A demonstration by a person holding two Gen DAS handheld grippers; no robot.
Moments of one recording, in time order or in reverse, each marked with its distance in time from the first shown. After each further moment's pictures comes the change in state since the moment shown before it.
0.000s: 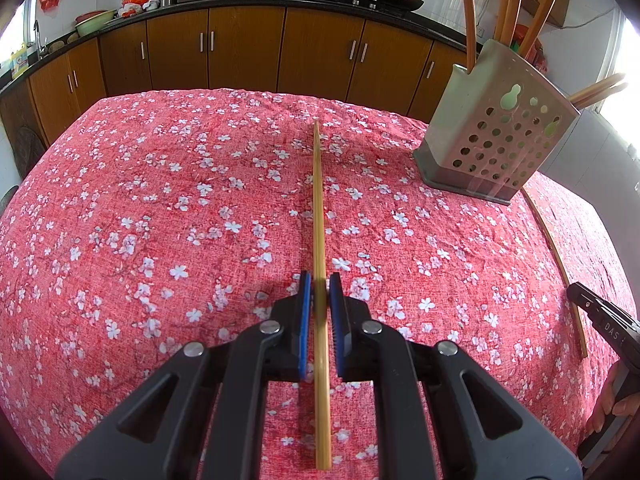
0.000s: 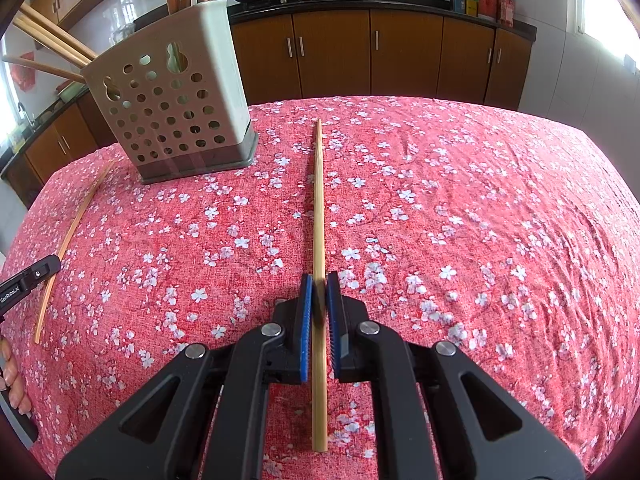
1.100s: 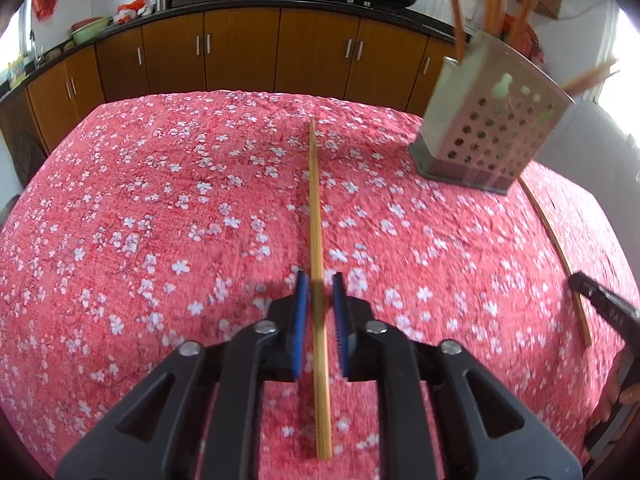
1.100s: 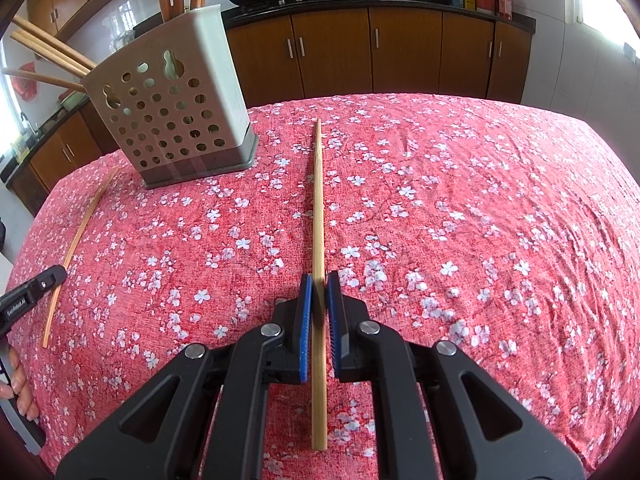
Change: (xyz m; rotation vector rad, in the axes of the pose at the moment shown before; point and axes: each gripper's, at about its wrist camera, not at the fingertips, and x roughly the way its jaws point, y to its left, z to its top) left arm -0.006 -0.009 -0.005 0.045 0.003 0.016; right arm -0.002 -0.003 -0.001 0.029 0.000 0.025
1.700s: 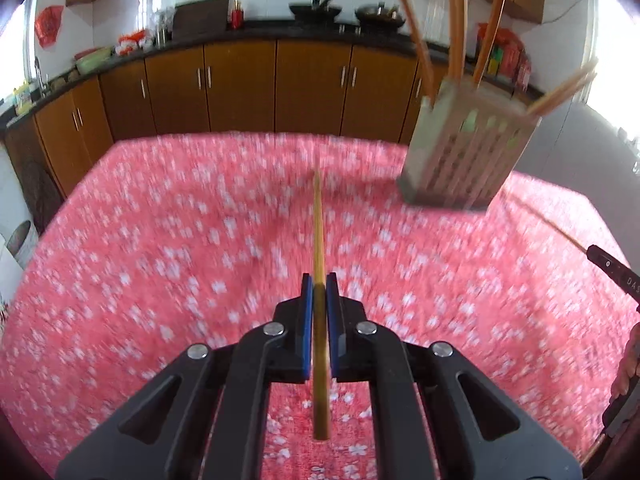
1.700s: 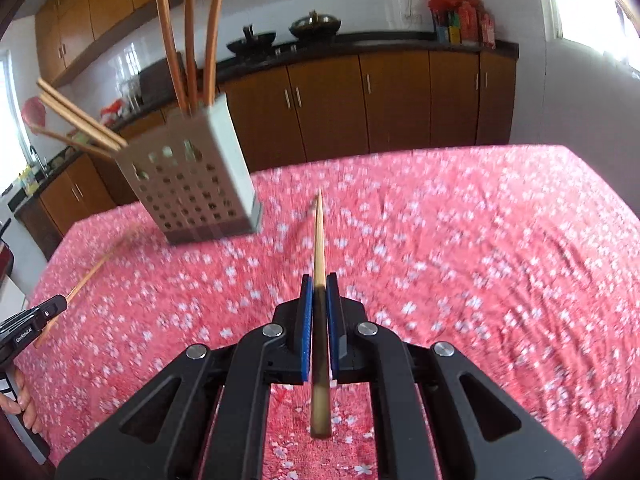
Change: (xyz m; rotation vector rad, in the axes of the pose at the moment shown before) left arm -0.058 -0.015 0.005 0.038 -0.129 0.011; right arm -0.065 -0.007 0.011 0.038 -0.192 0.022
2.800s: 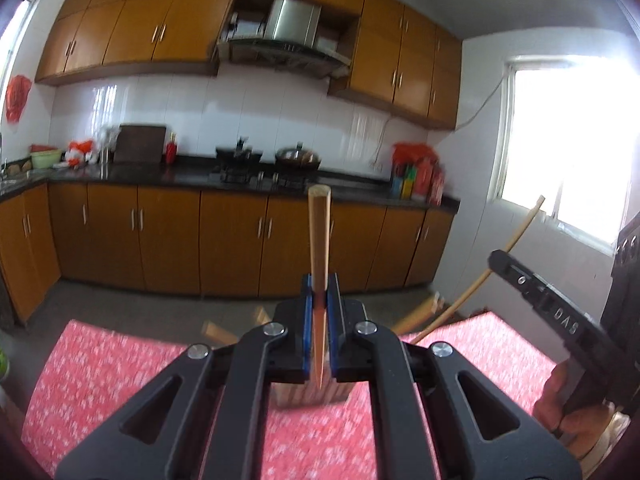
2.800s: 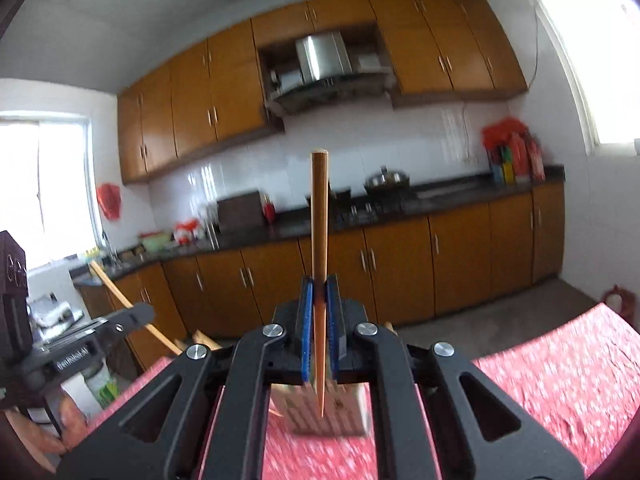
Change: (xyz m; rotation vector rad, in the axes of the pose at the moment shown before) left arm -0.151 -0.062 0.156 0.047 -0.467 -0.274; right arm -0.126 0.063 0.139 -0.051 -0.518 0.250
